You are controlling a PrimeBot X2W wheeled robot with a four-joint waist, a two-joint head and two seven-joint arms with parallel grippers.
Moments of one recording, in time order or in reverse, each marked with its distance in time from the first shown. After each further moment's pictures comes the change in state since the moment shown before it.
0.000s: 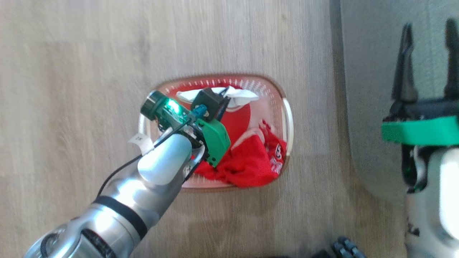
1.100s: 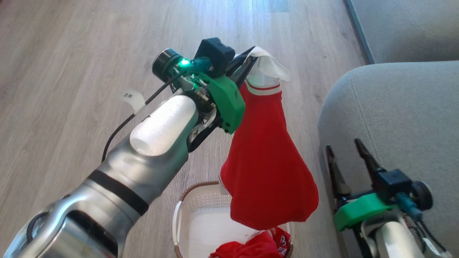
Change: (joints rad) left arm -0.081 0.020 0.097 -0.222 -0.108 -0.113 0.133; right arm 0.302 0.002 0.160 0.271 0.011 0.000 0.000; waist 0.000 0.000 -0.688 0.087
